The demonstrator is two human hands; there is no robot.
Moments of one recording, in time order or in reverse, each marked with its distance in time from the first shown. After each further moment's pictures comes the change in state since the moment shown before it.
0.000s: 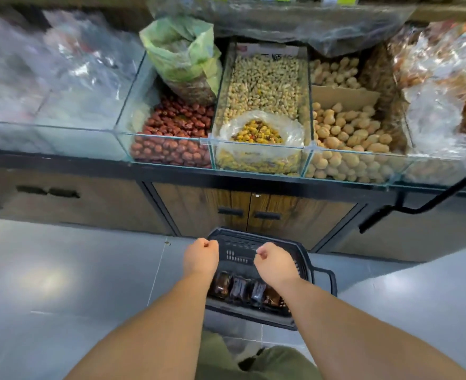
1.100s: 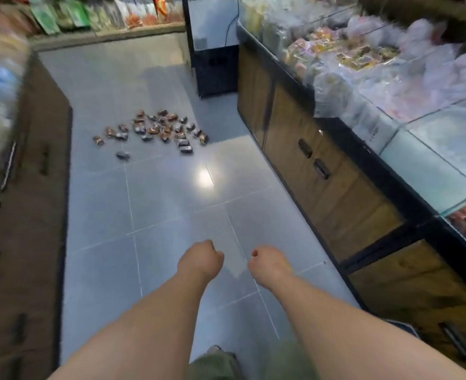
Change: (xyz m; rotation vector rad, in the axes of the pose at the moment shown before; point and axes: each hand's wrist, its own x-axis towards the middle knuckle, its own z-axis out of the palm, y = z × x) left_hand -0.095 -0.387 -0.322 -0.008 0.334 -0.597; right_hand -0.171 -0.305 0.382 -0.898 -0.518 -0.750
